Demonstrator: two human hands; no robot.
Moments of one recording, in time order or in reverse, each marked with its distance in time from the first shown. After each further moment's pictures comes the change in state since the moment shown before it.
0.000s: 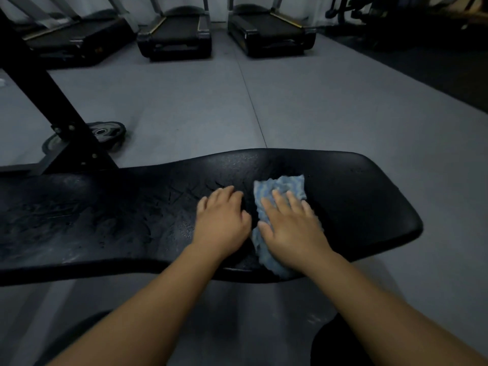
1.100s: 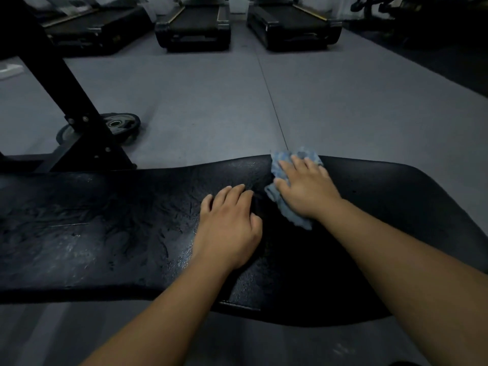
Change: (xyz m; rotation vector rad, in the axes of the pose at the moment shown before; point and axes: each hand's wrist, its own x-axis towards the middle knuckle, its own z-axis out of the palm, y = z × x) left_hand 0.028 -0.049 0.003 0.028 0.089 0.006; right_hand 0.156 0.009 -0.003 -0.044 -0.008 0.070
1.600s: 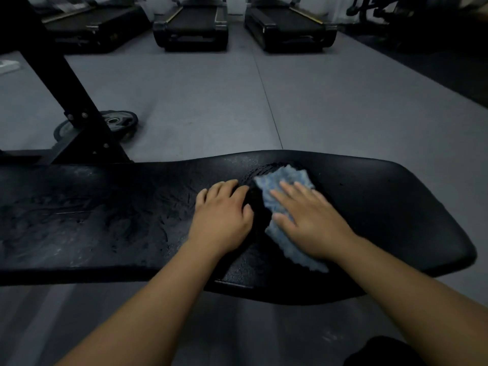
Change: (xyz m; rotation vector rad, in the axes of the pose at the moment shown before) left_hand -0.005 -0.003 -0.005 -0.004 -0.045 -0.019; right_hand -0.100 0.005 -0.002 0.036 -0.047 -0.215
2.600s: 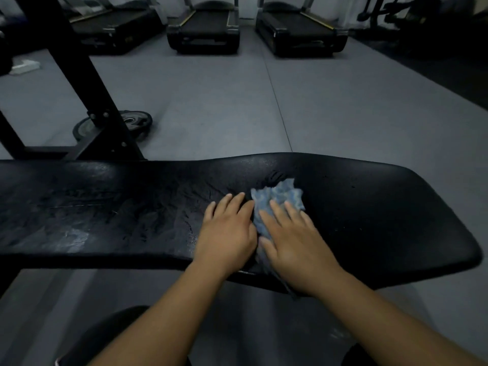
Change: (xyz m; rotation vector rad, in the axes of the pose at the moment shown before) left_hand -0.045 -0.012 -0.014 -0.027 -0.050 0.001; right_hand -0.033 -0.081 0.013 -0.018 0.010 -0.021
